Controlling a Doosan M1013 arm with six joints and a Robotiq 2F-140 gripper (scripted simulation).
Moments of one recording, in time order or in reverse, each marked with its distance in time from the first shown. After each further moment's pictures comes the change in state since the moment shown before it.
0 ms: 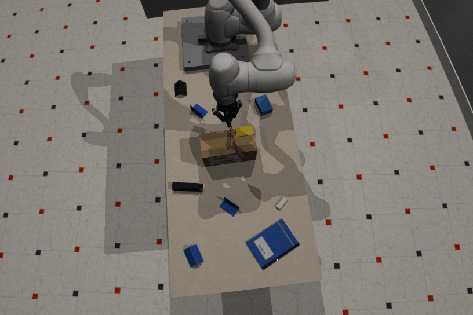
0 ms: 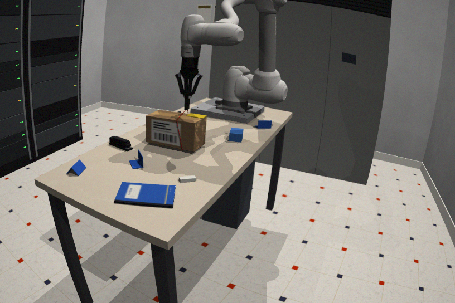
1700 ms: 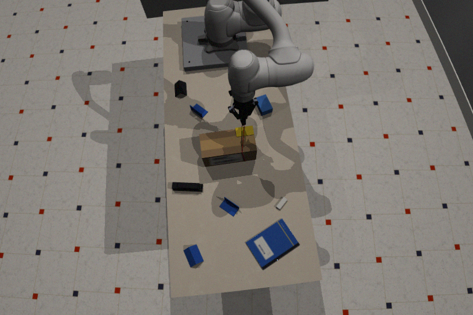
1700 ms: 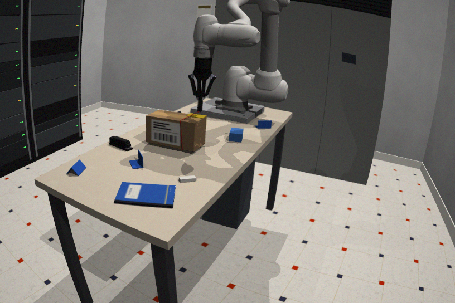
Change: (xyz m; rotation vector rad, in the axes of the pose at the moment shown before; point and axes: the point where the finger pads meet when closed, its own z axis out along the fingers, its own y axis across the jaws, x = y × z) arm -0.012 0.065 0.000 -0.001 0.000 -0.005
